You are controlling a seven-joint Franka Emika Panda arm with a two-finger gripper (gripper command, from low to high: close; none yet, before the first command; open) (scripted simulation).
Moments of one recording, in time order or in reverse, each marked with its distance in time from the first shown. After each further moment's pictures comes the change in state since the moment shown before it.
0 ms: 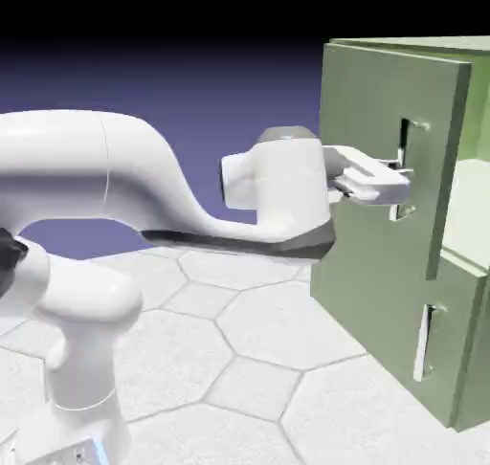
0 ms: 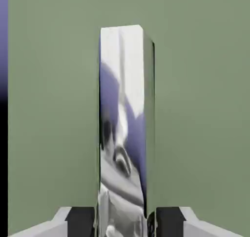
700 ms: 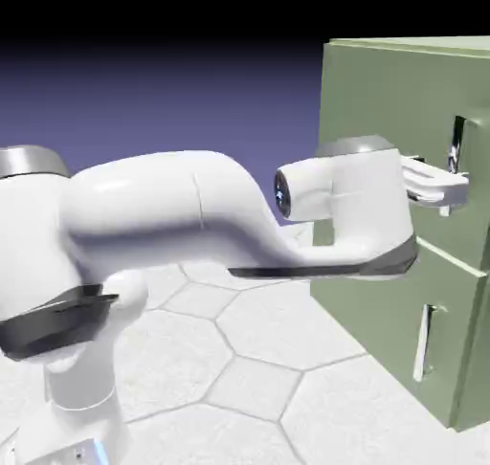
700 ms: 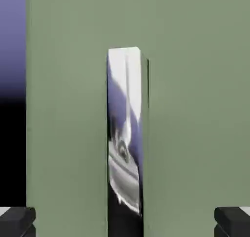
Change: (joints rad) arm 0.577 -0.050 -0.423 0.479 -0.232 0.286 -0.032
